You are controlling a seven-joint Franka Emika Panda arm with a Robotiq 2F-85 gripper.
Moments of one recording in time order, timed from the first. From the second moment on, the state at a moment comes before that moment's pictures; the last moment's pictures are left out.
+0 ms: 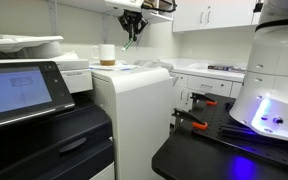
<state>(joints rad) -0.11 -0.25 0.15 -2.53 -0.70 2.51 1.90</state>
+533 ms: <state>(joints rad) -0.08 -0.09 0.19 -2.28 -1.10 2.13 2.17</state>
